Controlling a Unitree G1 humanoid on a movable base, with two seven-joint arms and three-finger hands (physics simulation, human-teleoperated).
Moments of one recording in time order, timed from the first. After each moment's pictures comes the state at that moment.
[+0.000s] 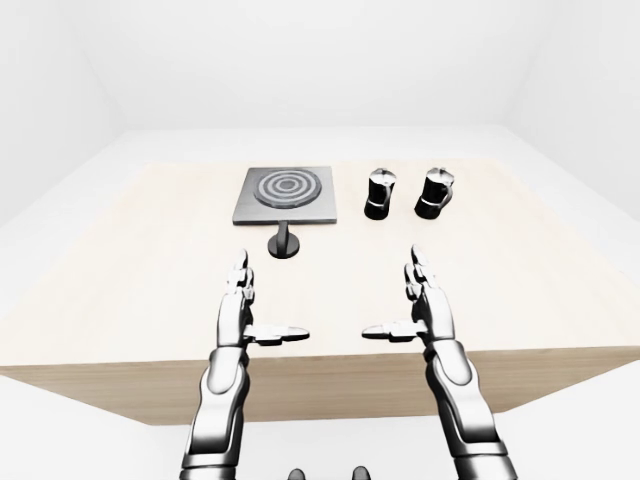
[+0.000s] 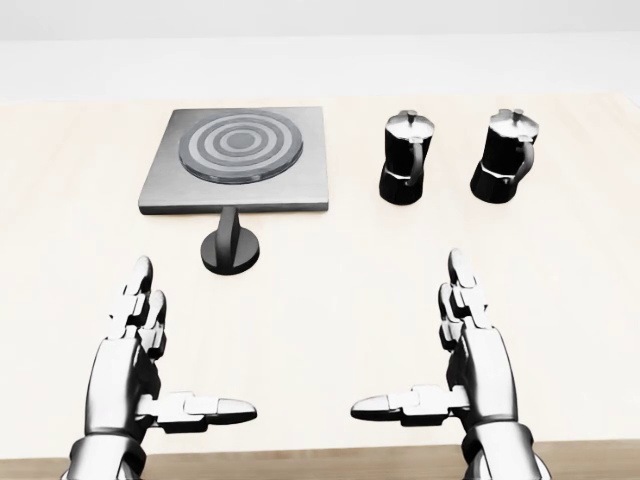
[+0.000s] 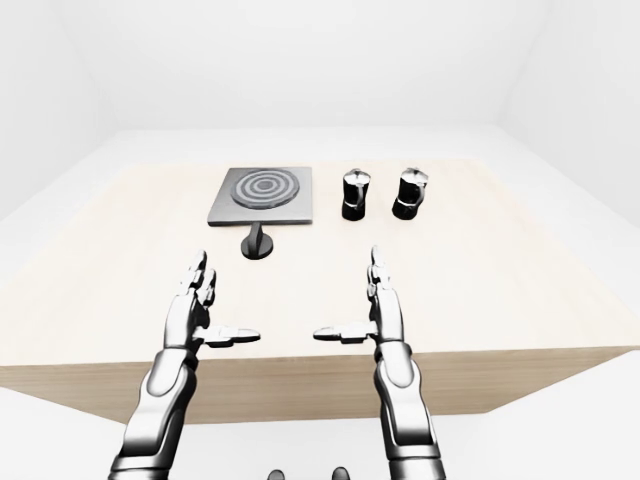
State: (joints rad) left arm 0.00 0.01 0.01 0.00 0.00 -0.01 -0.01; right arm 0.00 -0.01 -0.01 0.00 0.00 0.00 0.02
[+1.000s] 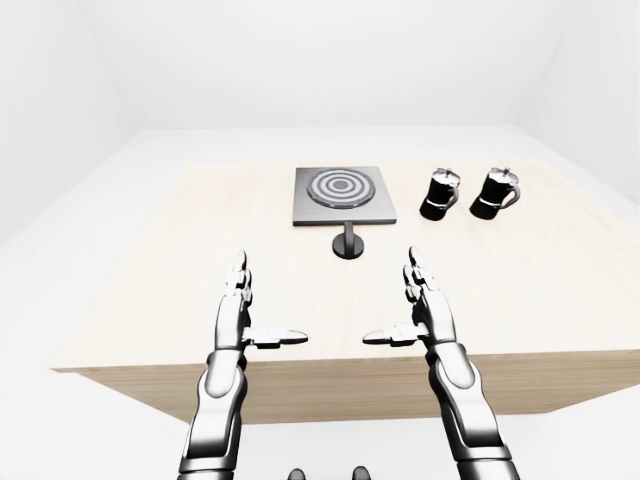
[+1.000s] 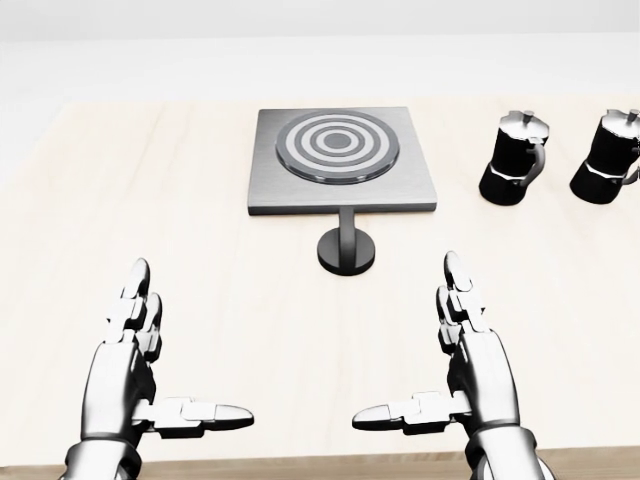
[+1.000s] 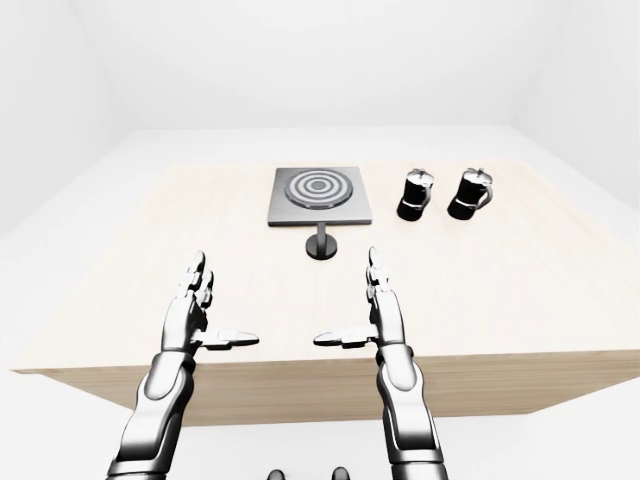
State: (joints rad) left arm 0.02 0.01 0.02 -0.01 0.03 -0.02 -0.02; right arm 0.02 -0.01 -0.02 -0.02 -0.02 -0.01 0.06
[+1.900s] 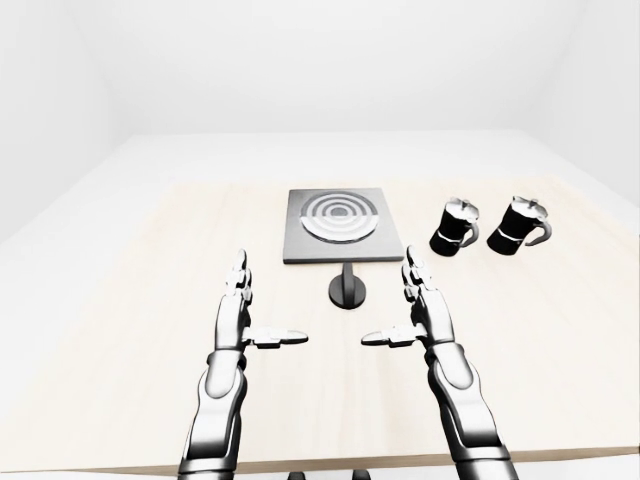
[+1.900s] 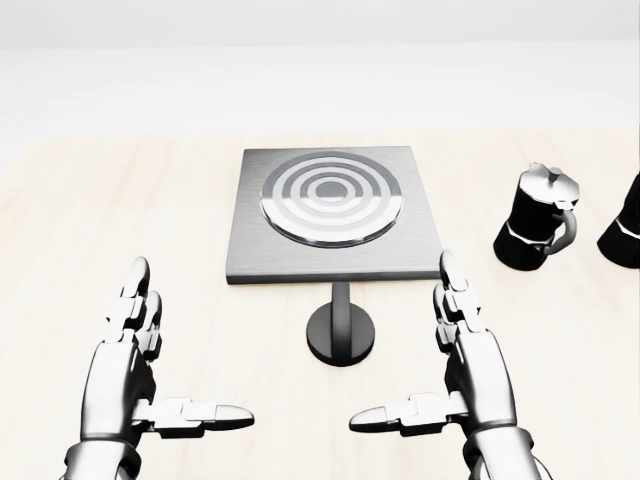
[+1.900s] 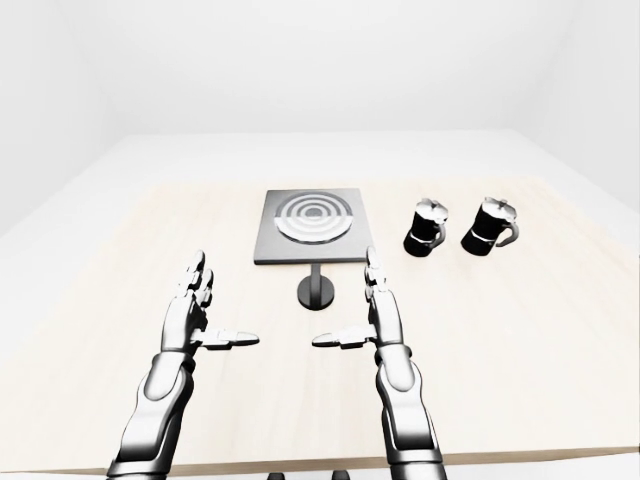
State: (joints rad) left arm 0.02 0.01 0.02 -0.02 0.03 -0.03 -0.02; right arm 0.02 -0.01 -0.01 -0.01 -0.05 -0.03 0.06
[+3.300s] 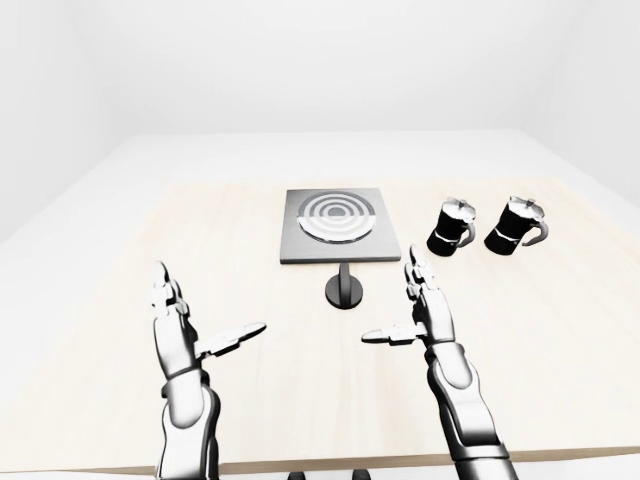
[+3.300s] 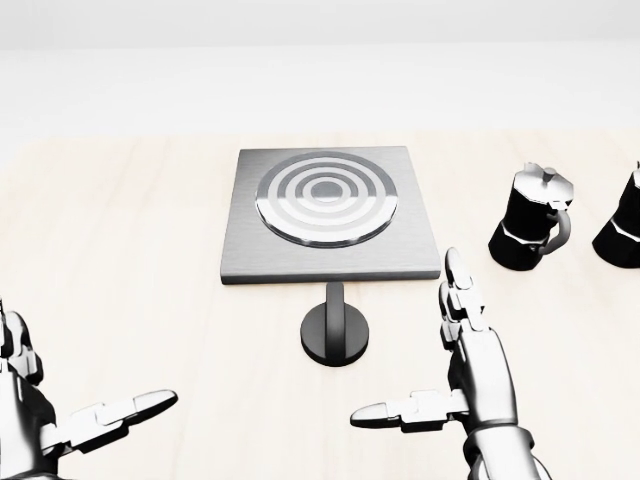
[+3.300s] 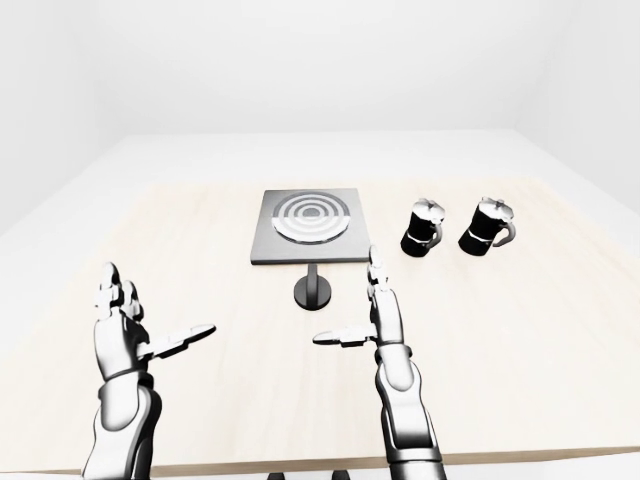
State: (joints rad) left arm 0.15 -0.02 0.14 -0.21 0.07 -0.06 0.24; right arm 0.02 -0.01 -0.01 0.00 -0.07 -0.05 0.03
